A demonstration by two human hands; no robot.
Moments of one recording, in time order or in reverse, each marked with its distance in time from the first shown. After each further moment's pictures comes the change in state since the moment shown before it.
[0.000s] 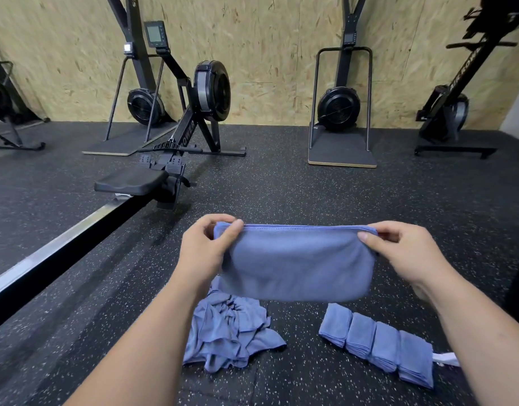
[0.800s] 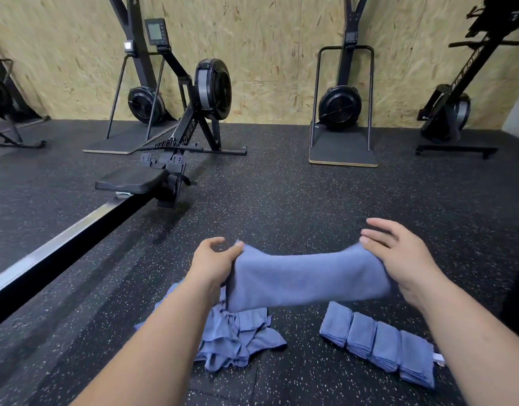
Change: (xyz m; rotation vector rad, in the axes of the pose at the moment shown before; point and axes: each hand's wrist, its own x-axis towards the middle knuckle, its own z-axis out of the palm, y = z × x) left_hand 0.006 -0.043 0.016 -0.052 0.087 -0.463; right_hand 0.002 0.020 0.013 0.101 0.076 0.179
